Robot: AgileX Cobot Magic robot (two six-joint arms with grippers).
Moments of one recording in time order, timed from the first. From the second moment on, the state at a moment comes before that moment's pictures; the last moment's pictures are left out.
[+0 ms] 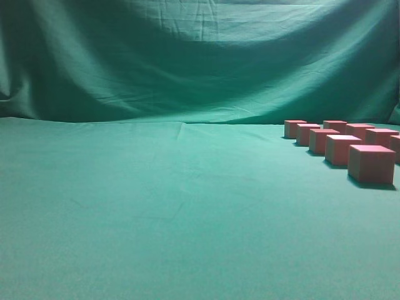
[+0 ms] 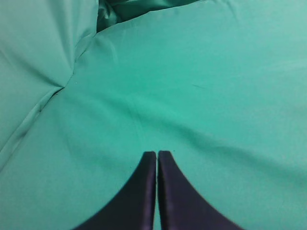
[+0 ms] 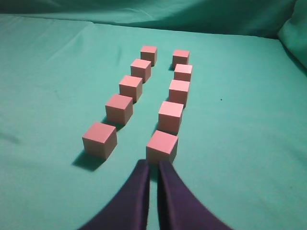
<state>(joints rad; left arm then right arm) 0.07 -0.02 0.02 0.41 0.37 -0.08 0.17 -0.01 0.03 0.13 0.38 -0.17</state>
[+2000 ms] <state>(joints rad) 0.07 -0.02 0.02 0.41 0.37 -0.08 0.24 1.05 -0.78 0.30 0.97 -0.14</state>
